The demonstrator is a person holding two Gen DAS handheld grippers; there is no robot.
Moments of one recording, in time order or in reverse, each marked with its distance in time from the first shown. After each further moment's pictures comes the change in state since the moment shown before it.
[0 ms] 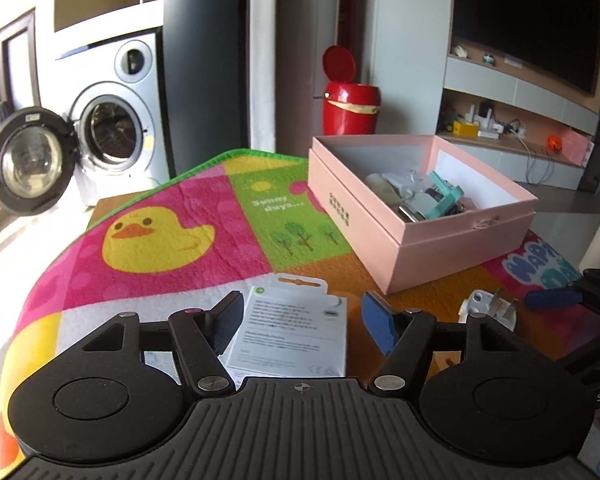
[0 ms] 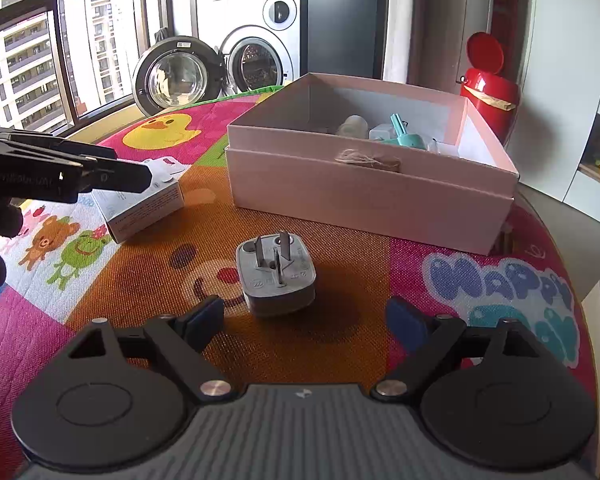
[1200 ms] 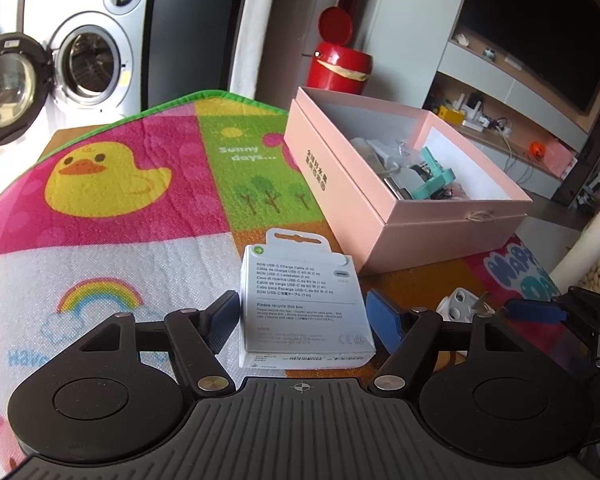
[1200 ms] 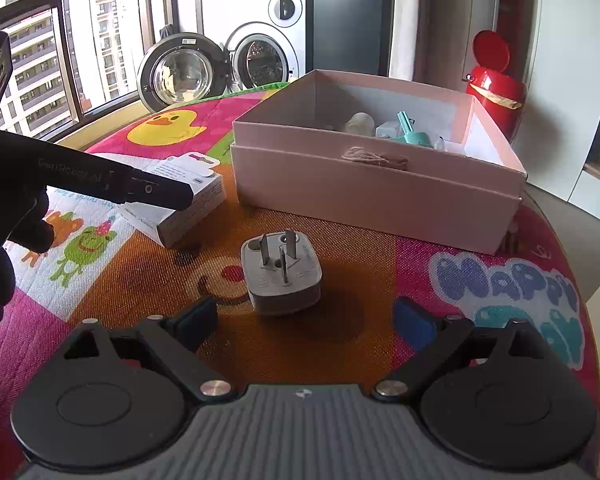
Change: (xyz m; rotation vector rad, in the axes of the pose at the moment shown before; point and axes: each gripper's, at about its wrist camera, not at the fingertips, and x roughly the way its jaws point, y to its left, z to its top) left arm 0.037 -0.005 0.000 -0.111 0.137 -0.138; right arm 0.002 0.003 0.000 -0.003 0.008 0.010
